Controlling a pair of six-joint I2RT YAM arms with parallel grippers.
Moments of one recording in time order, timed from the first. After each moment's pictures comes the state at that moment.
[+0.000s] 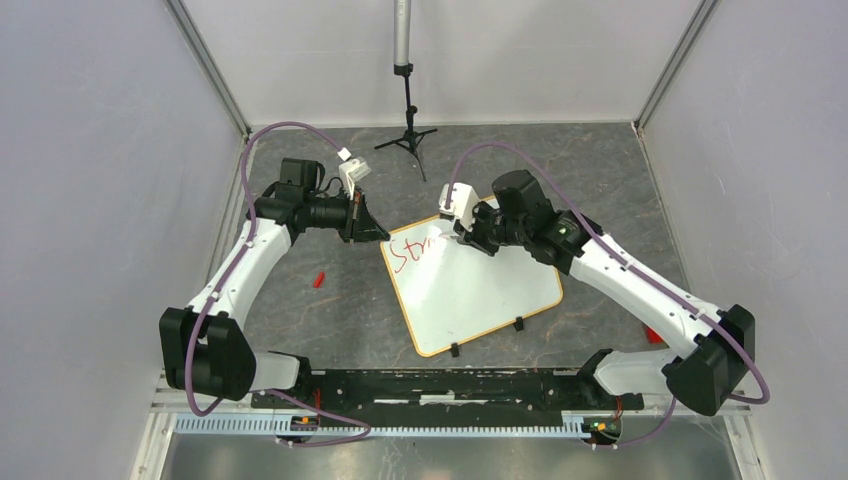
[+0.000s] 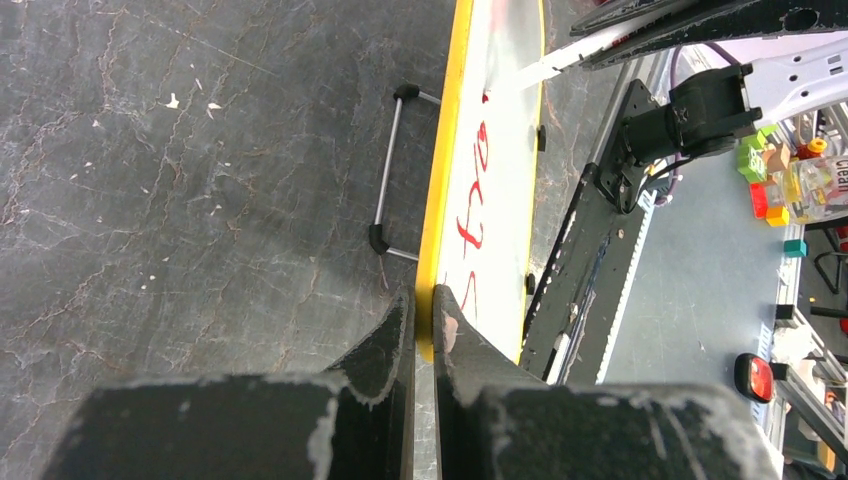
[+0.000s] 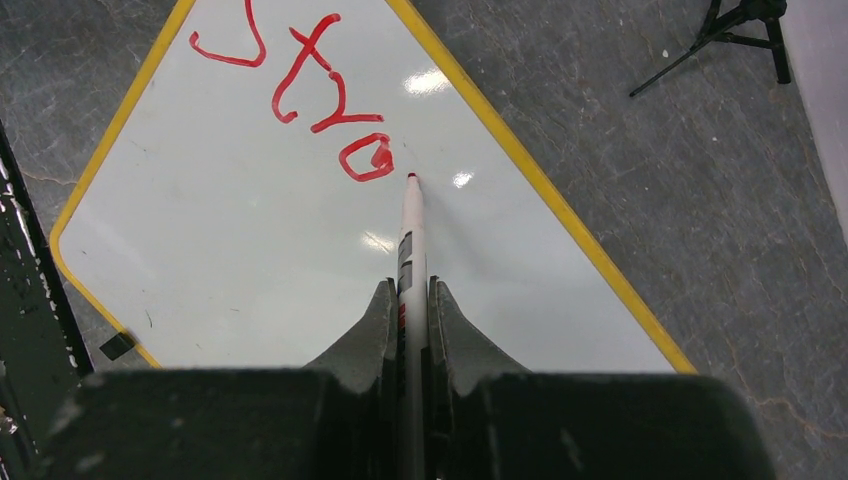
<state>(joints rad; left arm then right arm) -0.18 1.33 1.09 -0.61 0.97 0.16 0.72 1.29 1.17 -0.52 -0.28 -0.49</state>
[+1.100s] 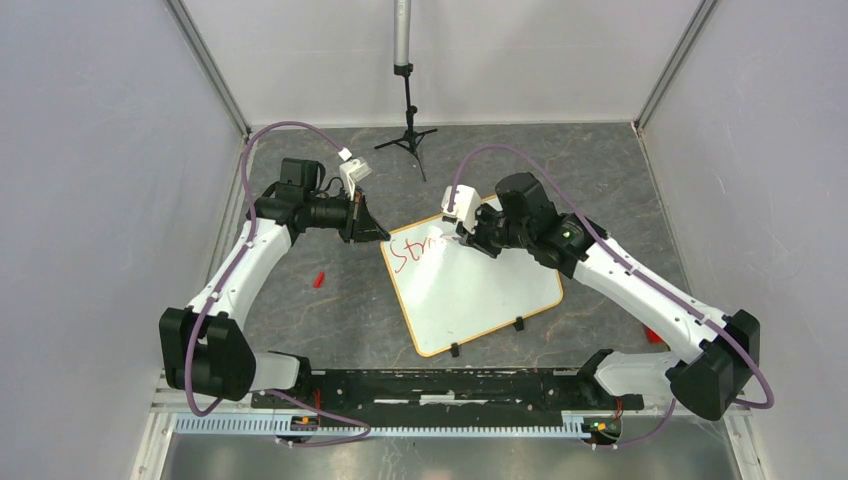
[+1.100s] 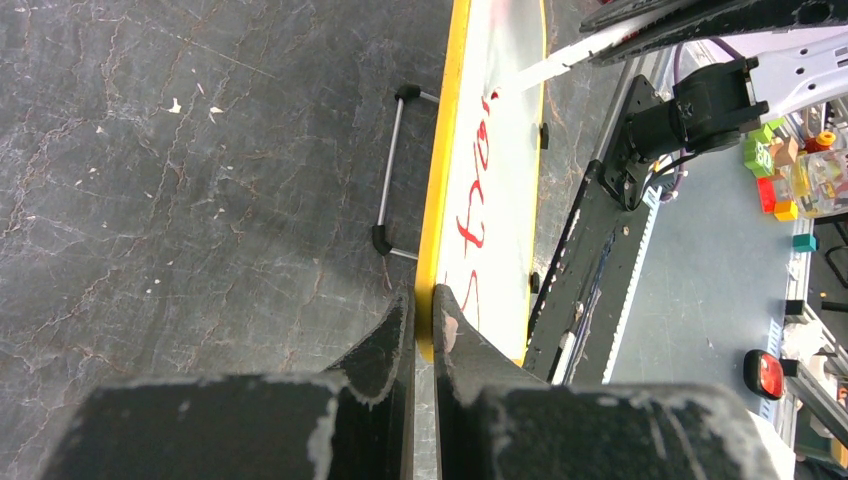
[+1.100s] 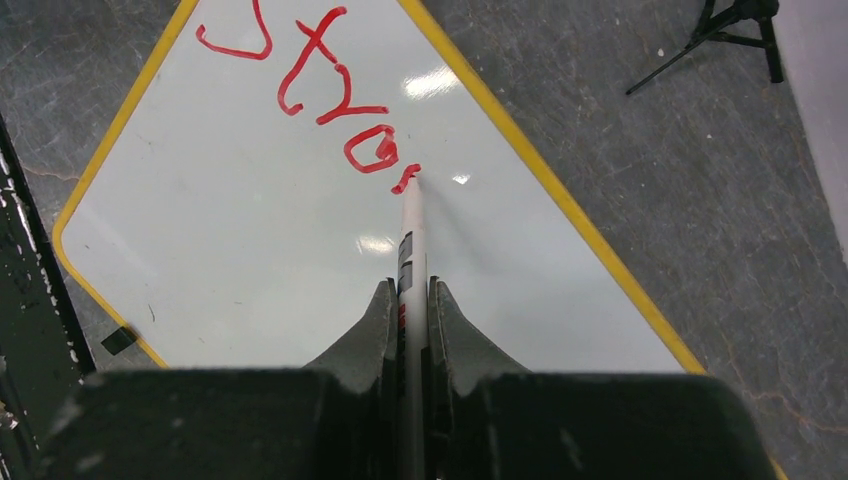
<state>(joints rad) -0.19 1.33 1.09 -0.61 0.97 0.18 0.72 1.26 1.14 -0.52 -0.28 -0.50</state>
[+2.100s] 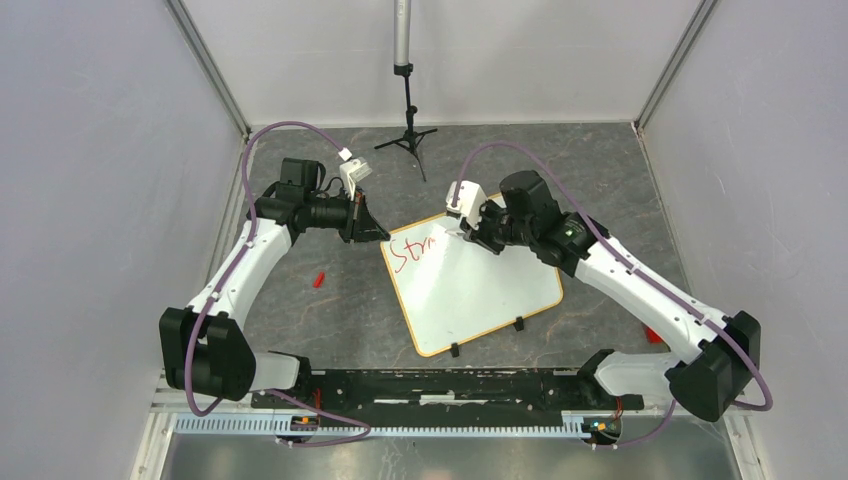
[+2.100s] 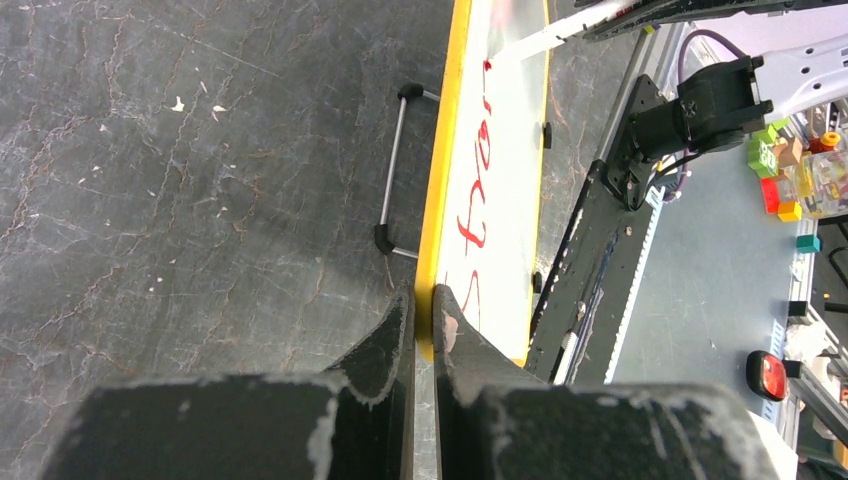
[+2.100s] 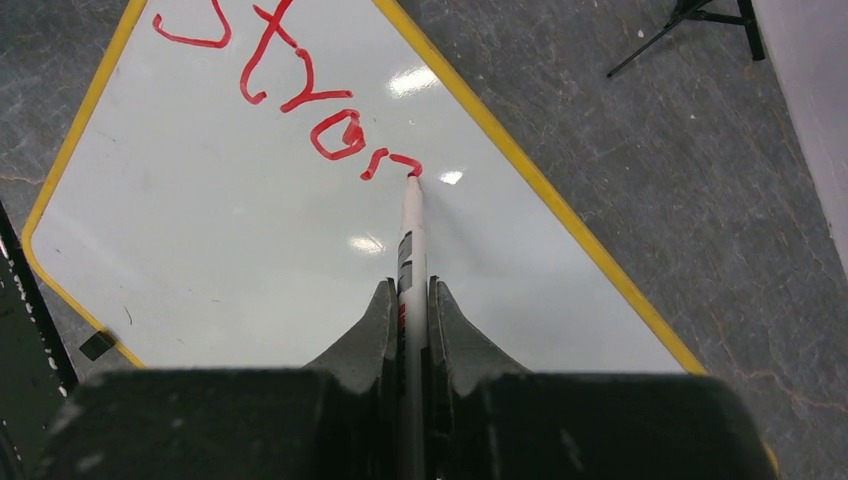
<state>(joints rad) -0.19 1.33 1.09 -0.61 0.96 0.18 0.69 1.26 1.14 -0.50 -0.25 -0.49</state>
